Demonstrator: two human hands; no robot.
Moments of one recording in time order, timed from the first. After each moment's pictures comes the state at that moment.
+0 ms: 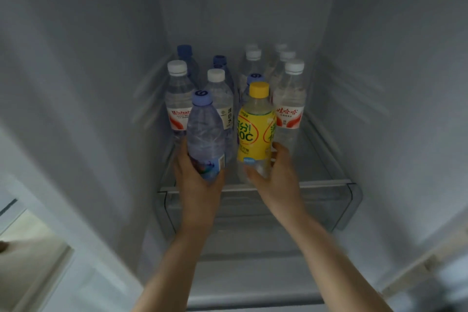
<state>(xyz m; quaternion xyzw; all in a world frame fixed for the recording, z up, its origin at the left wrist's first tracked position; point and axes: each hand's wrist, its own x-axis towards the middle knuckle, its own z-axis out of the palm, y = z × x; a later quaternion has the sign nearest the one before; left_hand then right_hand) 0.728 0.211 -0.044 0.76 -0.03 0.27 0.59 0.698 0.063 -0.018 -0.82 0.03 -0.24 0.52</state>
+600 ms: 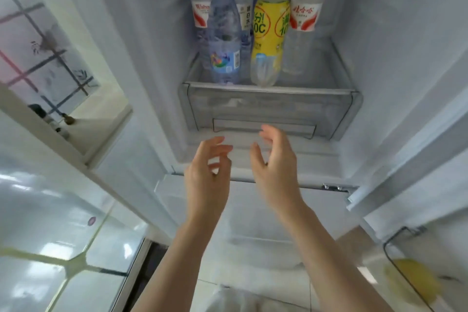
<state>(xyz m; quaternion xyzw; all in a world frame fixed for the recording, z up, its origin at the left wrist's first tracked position) 0.505 0.209 -0.074 0.81 0.03 0.21 0.55 0.526 0.092 -0.079 -0.84 -0.02 -0.24 0.49</state>
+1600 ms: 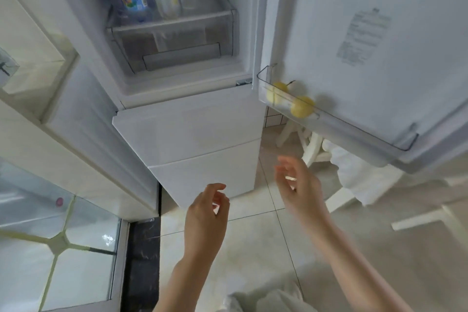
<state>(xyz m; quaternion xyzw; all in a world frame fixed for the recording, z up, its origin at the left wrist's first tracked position) 0.164 0.220 -0.155 0.90 -0.09 -0.01 0.43 0.123 0.039 -0.121 -0.83 0.20 -0.18 0.49</state>
